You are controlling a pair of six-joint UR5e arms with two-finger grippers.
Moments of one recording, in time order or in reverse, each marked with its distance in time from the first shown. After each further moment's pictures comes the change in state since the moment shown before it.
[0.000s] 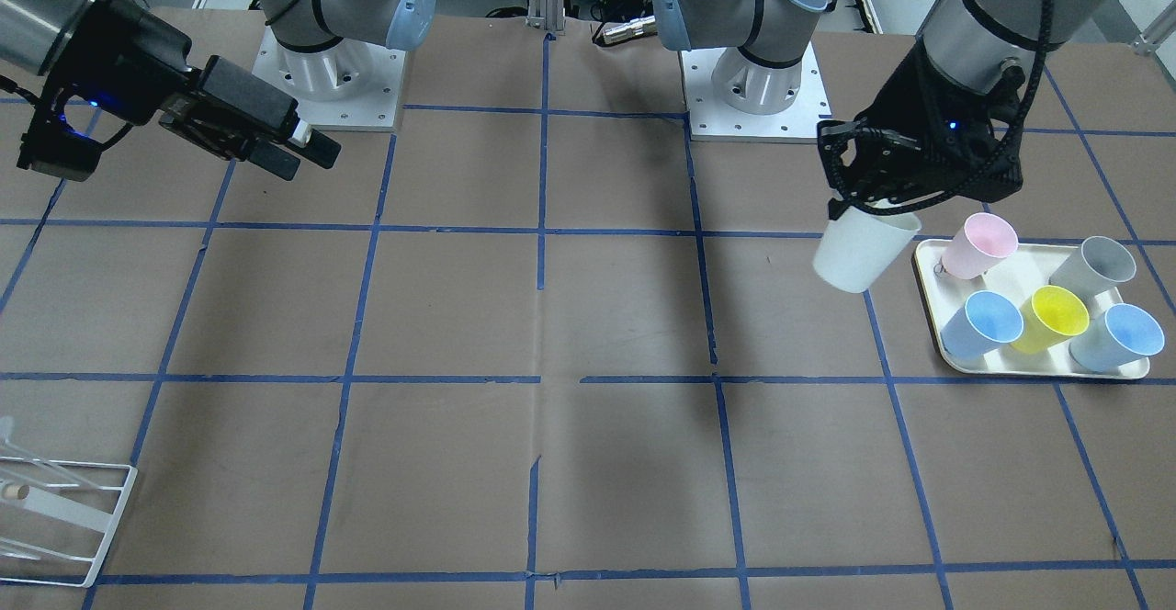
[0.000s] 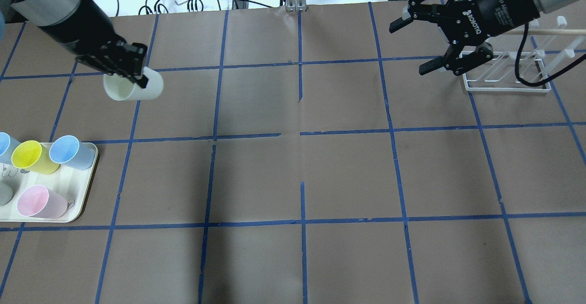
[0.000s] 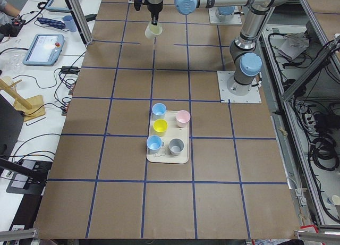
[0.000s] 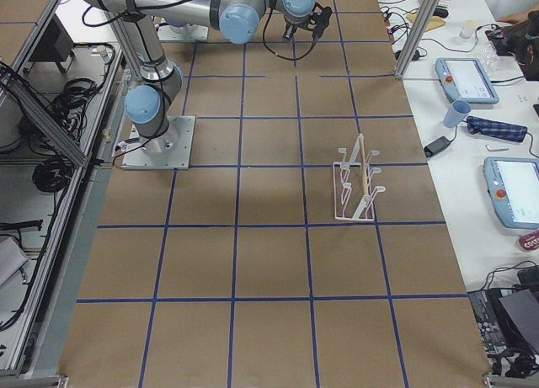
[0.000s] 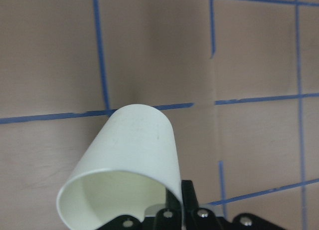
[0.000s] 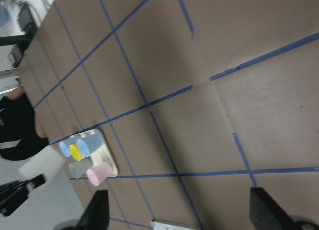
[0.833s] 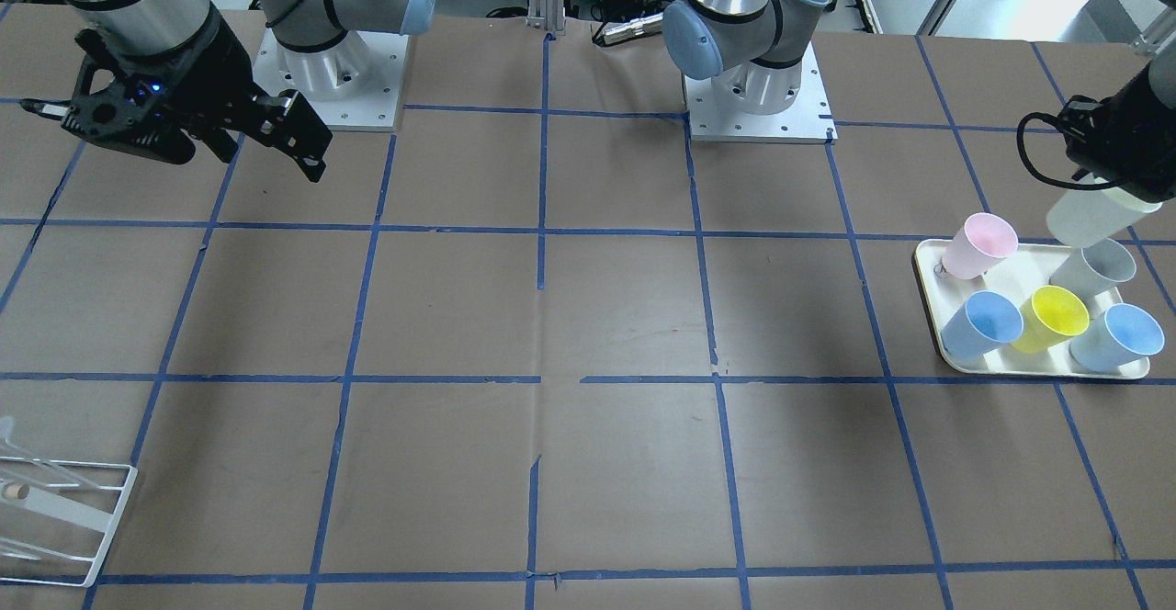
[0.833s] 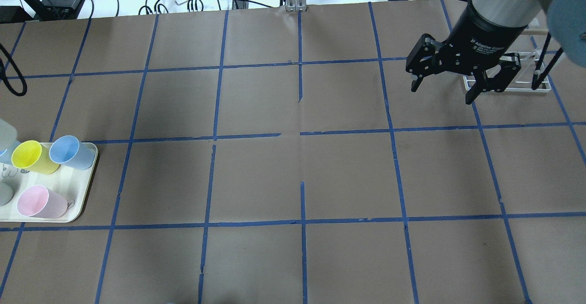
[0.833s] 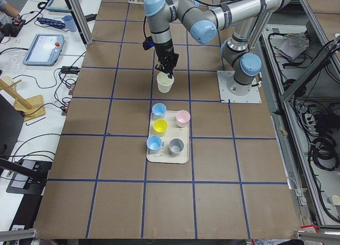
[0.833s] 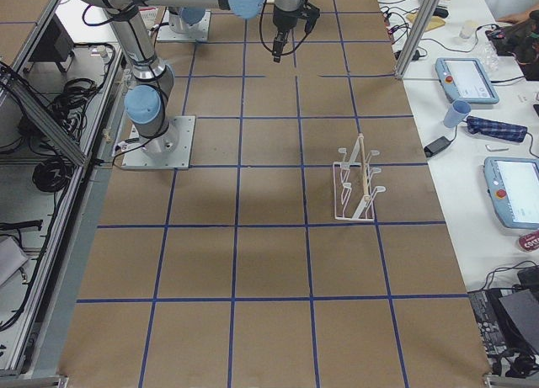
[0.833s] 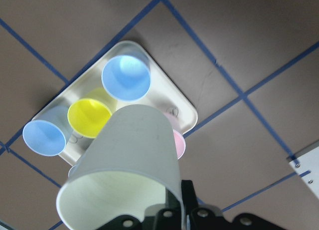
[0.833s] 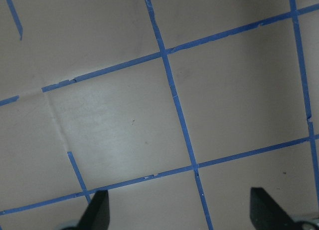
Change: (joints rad) left arm 0.394 -0.025 -0.123 0.120 0.425 0.912; right arm 0.224 -0.009 -0.007 -0.069 -0.636 0.113
